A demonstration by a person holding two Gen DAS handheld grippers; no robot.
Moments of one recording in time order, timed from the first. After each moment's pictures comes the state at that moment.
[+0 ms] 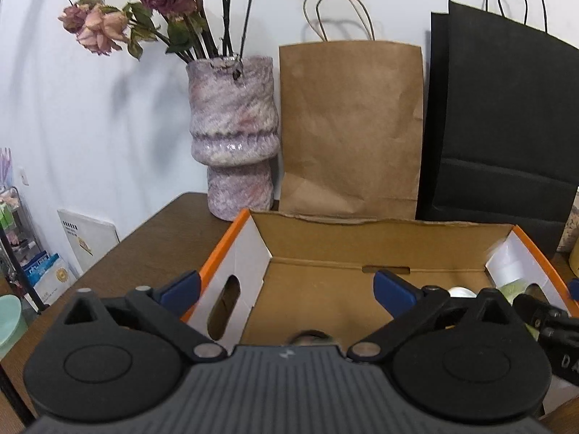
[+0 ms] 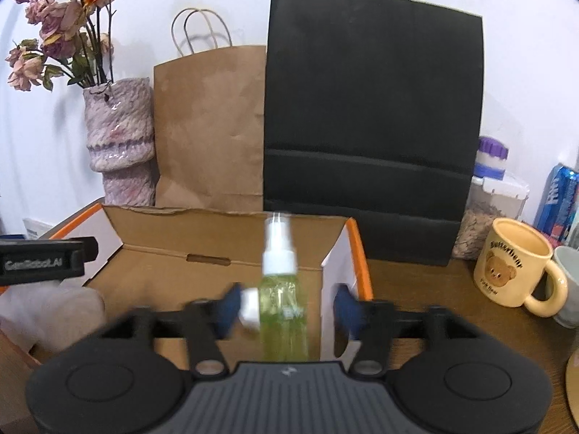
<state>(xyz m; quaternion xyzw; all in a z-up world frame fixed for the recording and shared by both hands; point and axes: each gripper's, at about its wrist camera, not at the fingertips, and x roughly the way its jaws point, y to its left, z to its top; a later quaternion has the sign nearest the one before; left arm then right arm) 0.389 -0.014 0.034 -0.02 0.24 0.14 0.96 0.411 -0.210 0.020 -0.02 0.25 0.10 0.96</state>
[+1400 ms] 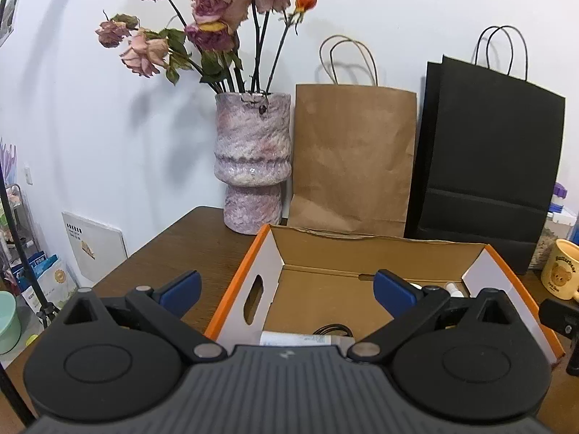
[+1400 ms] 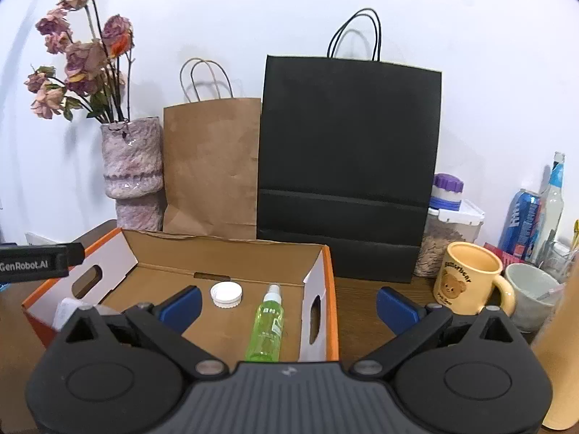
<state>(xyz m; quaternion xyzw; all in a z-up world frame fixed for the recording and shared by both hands) 0.319 -0.003 0.061 -0.04 0.20 0.13 0.97 0.337 -0.231 0.059 -0.03 0.20 0.09 0.97</state>
